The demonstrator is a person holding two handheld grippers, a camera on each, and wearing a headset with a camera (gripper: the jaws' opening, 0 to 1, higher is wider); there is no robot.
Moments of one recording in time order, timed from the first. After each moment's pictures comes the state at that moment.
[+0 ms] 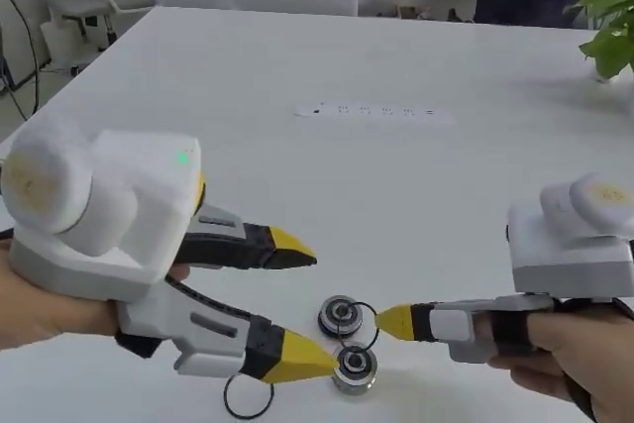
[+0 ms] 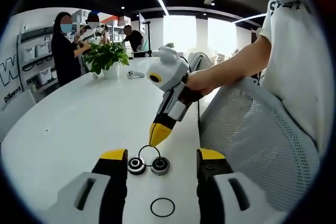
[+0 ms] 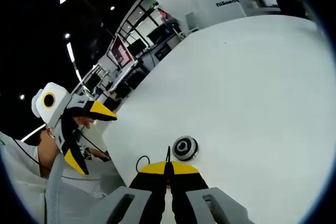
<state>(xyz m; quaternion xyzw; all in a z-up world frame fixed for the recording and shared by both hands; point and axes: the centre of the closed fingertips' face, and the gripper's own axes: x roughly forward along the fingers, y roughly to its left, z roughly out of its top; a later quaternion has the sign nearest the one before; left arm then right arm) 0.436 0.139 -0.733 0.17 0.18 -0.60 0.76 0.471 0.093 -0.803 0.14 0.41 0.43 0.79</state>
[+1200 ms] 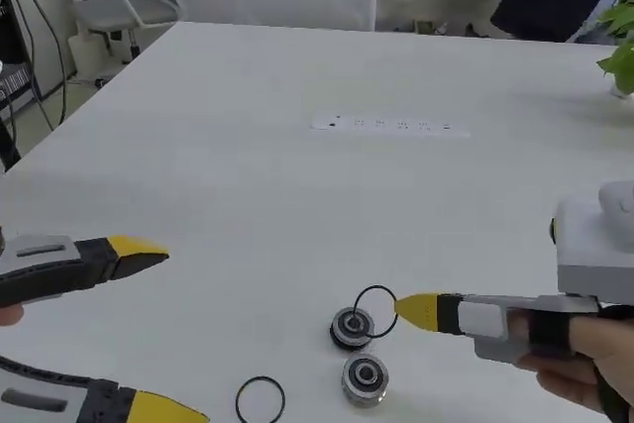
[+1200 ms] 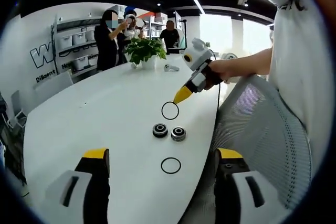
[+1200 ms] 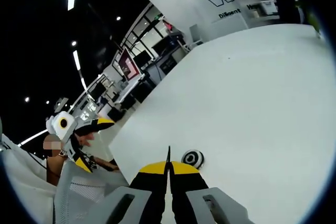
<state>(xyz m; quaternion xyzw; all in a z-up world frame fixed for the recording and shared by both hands) 0.416 0.239 -0.734 0.15 0.21 -0.47 0.84 0.472 0.093 -0.767 0.17 0.37 0.43 0.81</state>
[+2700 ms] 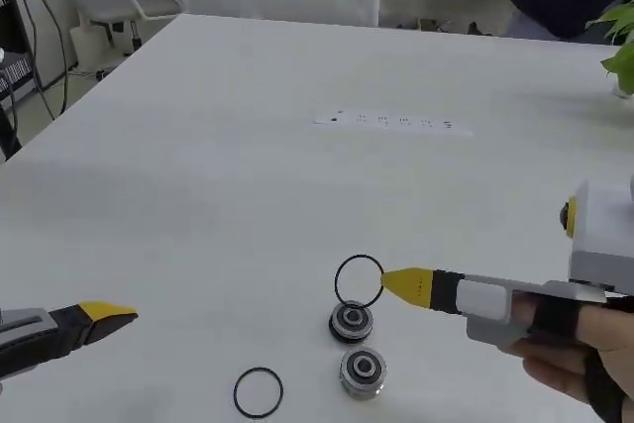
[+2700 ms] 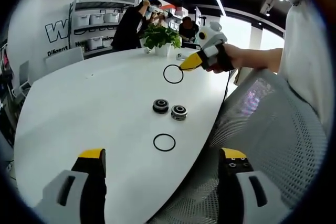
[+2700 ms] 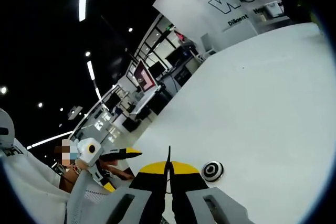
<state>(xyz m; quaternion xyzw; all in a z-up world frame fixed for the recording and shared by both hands) 0.396 0.250 -0.787 0.10 0.27 -0.42 0.86 0.467 0.111 -0.740 0.21 0.32 0.48 0.79</state>
